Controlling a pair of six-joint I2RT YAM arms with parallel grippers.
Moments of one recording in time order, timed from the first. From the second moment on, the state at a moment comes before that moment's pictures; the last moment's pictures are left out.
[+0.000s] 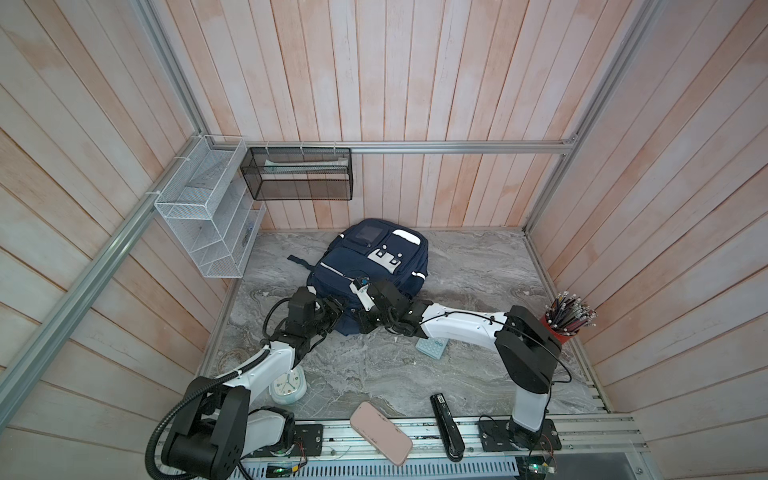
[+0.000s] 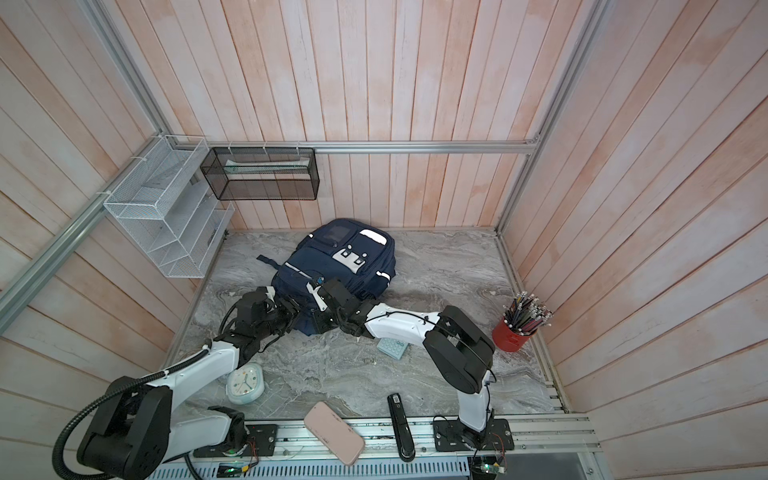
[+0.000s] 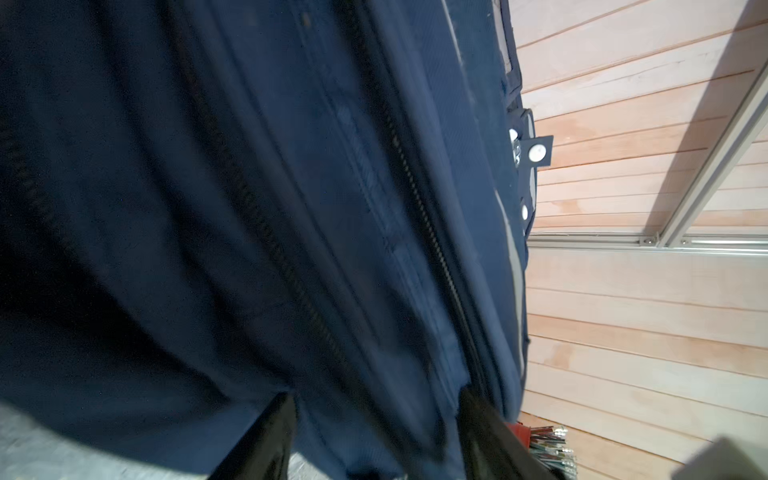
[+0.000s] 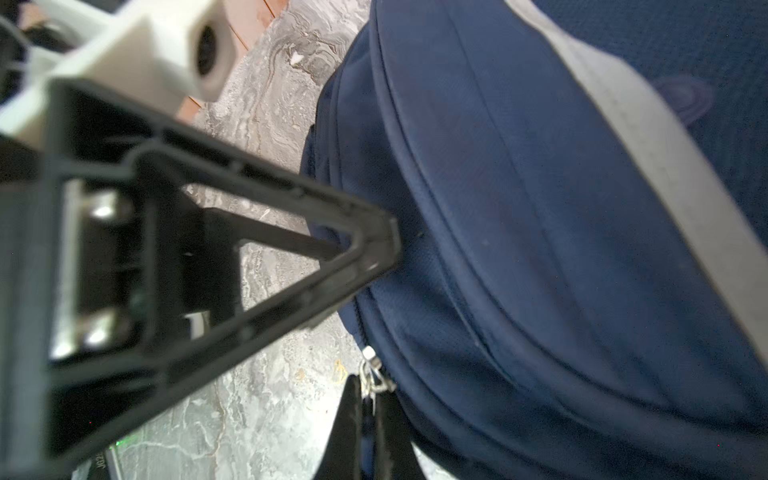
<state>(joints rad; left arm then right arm) -0.26 1.29 0.51 0.25 0.31 -1.12 0.99 1.87 1.26 -0.06 -0.12 0.39</state>
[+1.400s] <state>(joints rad) -0.10 1.34 0.61 0.11 0.47 -0.91 0.62 1.58 0.94 -0.18 -0.01 0.23</state>
